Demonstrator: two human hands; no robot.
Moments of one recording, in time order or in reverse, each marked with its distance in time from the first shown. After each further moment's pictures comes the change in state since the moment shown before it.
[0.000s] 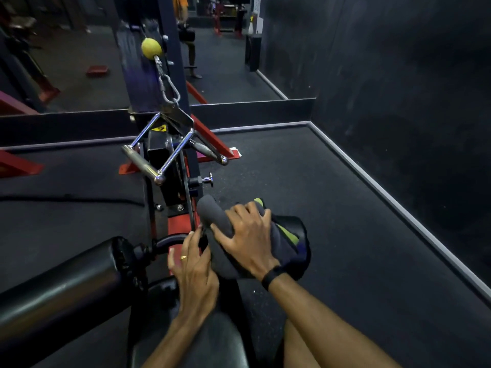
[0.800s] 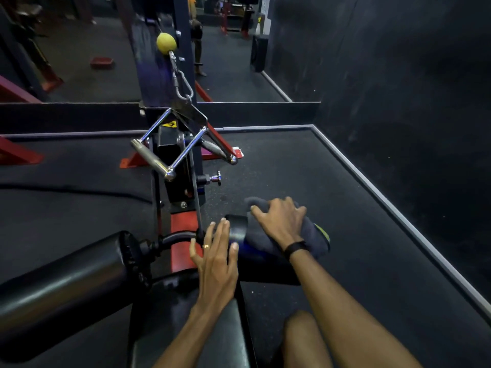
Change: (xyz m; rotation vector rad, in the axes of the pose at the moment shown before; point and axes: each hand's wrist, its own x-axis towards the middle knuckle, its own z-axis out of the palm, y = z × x) left_hand 0.015 0.020 0.015 -0.082 -0.122 -0.074; right_hand 0.040 0.049 -0.007 -0.176 -0.369 0.422
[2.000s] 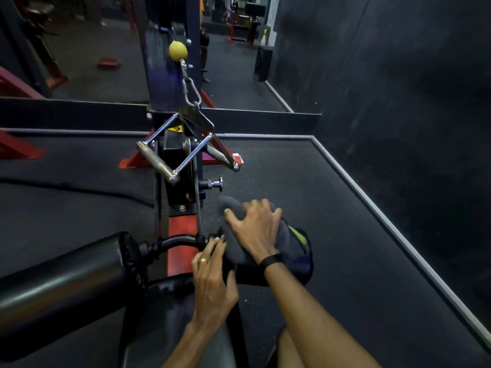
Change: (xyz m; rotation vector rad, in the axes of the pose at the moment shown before) left_hand -0.022 -0.009 0.001 -0.102 0.230 0.142; right_hand -0.019 -0.046 0.006 0.087 0.194 -0.142
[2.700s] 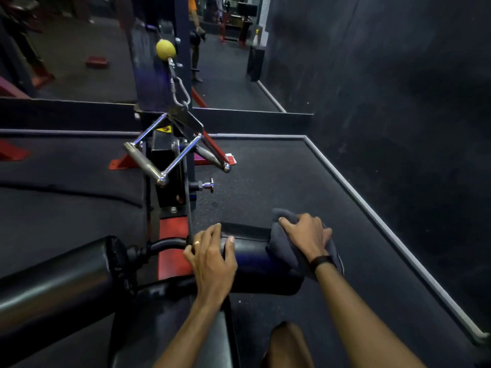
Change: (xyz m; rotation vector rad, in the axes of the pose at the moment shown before) left_hand 0.044 0.021 0.019 0.135 -0.135 -0.300; right_hand 0.013 0.124 -0.023 0.012 -0.218 0.348
